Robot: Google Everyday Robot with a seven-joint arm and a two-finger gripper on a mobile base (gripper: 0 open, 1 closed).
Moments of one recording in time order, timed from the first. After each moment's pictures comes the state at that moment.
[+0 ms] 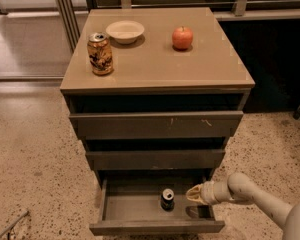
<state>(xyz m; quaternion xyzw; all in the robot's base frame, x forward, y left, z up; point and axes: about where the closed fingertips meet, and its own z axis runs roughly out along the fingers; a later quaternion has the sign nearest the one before) 0.547 -0.198 0.245 -0.61 0.69 0.19 0.33</state>
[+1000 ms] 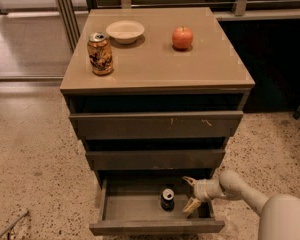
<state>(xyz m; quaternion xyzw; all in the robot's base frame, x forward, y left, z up) 0.570 -0.175 0.205 -0.62 0.67 0.22 0.33</state>
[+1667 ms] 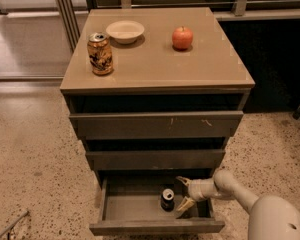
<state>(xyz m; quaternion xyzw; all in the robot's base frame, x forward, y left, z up) 0.582 -0.147 0.192 -0.62 0.66 0.24 0.35</state>
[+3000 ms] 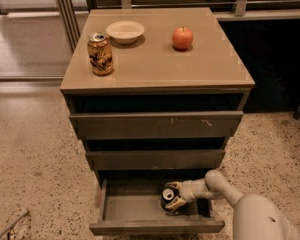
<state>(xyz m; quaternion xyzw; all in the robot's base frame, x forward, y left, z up) 0.579 -0.103 0.171 -0.62 0.64 0.30 0.35</state>
